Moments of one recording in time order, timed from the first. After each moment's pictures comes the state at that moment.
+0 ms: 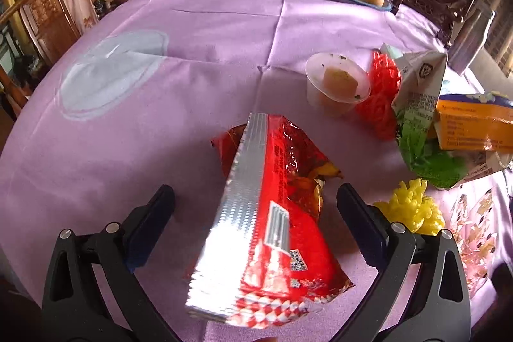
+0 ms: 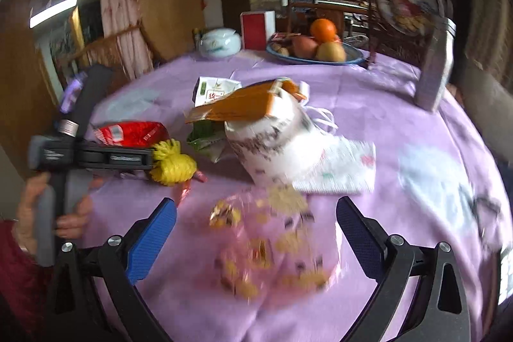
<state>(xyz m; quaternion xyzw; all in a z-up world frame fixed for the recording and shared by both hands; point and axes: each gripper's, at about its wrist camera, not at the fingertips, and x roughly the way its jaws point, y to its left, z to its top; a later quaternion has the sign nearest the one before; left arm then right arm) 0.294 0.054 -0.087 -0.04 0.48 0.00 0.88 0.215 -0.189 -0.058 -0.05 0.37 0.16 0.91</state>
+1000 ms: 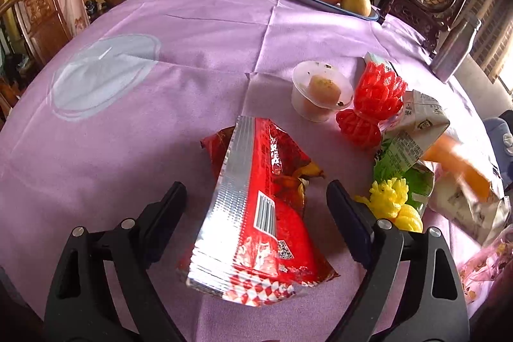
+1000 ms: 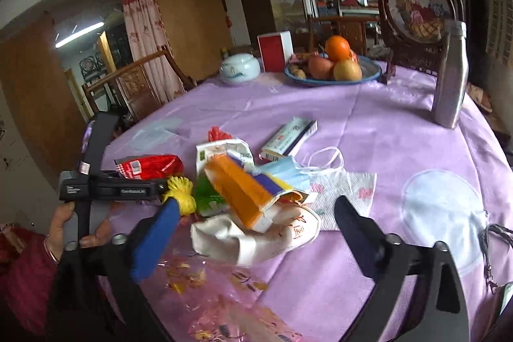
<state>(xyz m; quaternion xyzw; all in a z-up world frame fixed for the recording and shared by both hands) 0.288 0.054 -0.082 -0.06 0.46 -0.03 0.88 0.222 -0.246 -0.031 0.03 0.32 0.25 0.91</state>
